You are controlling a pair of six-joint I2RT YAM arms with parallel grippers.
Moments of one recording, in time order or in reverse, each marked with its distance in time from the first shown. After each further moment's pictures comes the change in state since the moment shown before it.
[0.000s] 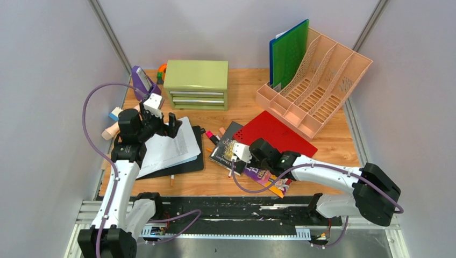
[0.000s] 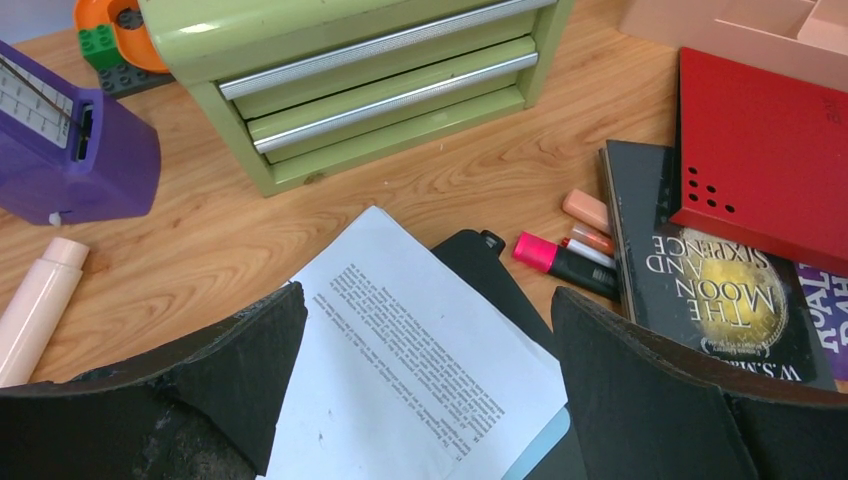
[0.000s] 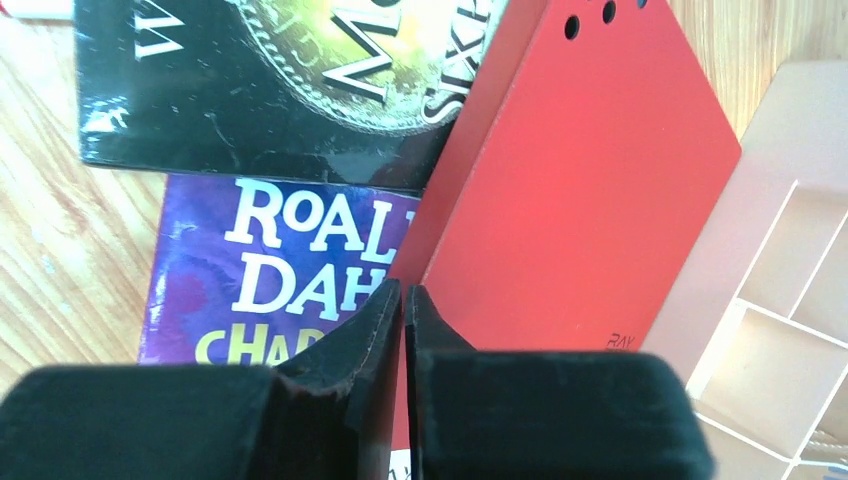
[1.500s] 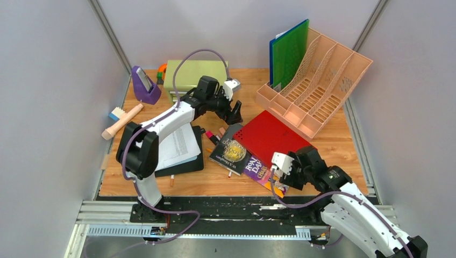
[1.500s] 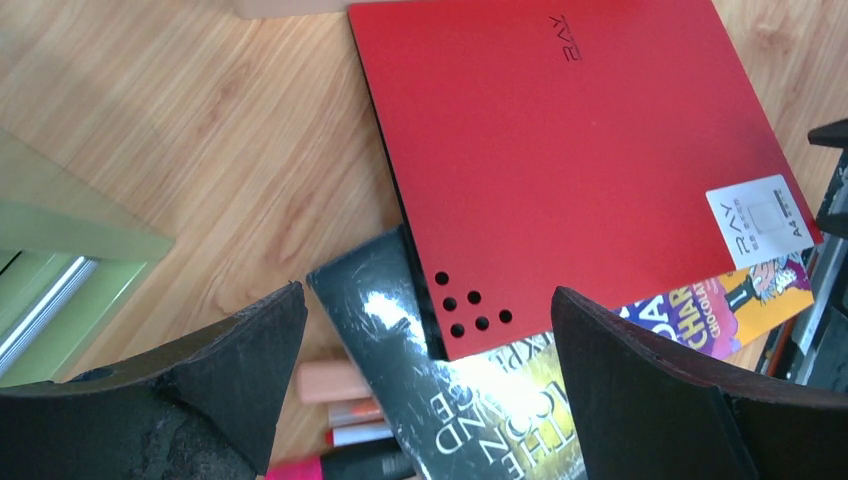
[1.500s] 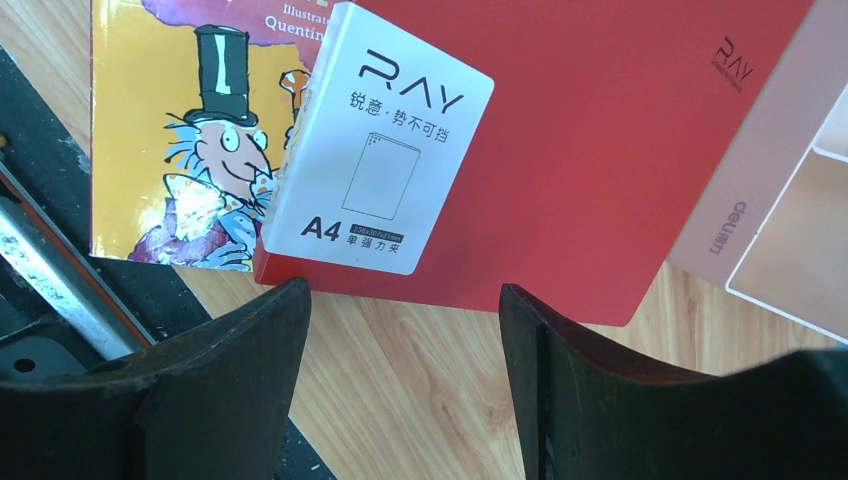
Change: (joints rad) left arm -0.558 0.898 0.621 -0.041 0.085 -0.020; right arm -0.385 -0.646 -0.178 -0.554 -0.261 -0.220
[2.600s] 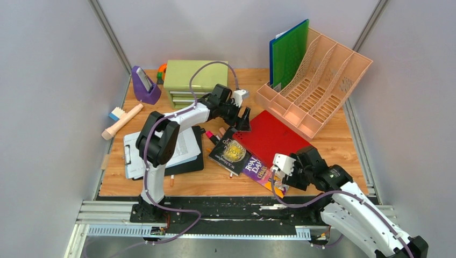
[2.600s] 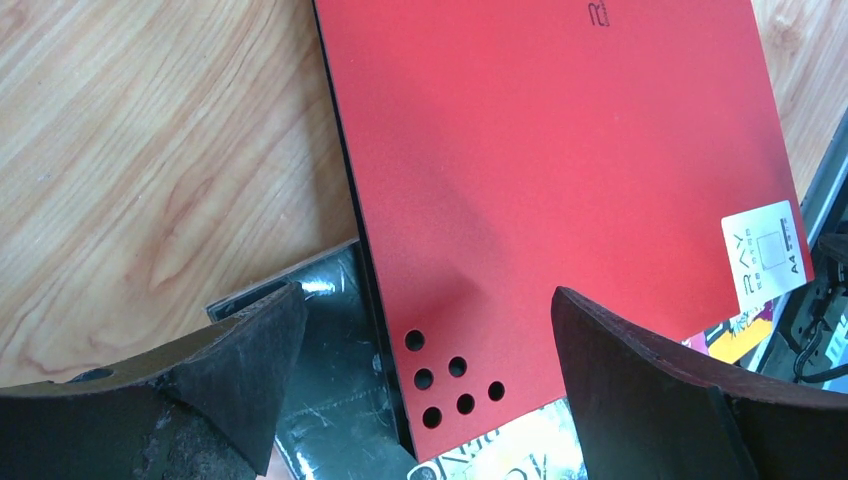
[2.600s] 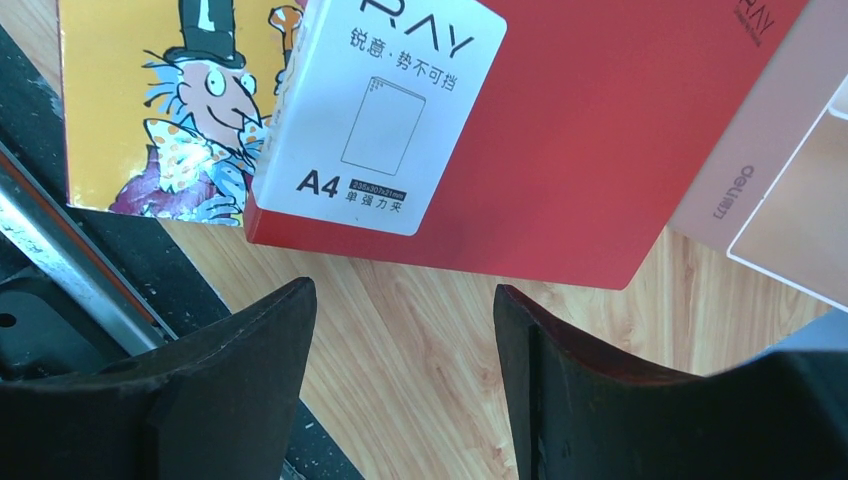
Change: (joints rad) left arm -0.054 0.261 0.096 0.018 0.024 -0.183; right arm -0.007 0.016 0.024 -0.071 0.044 -0.029
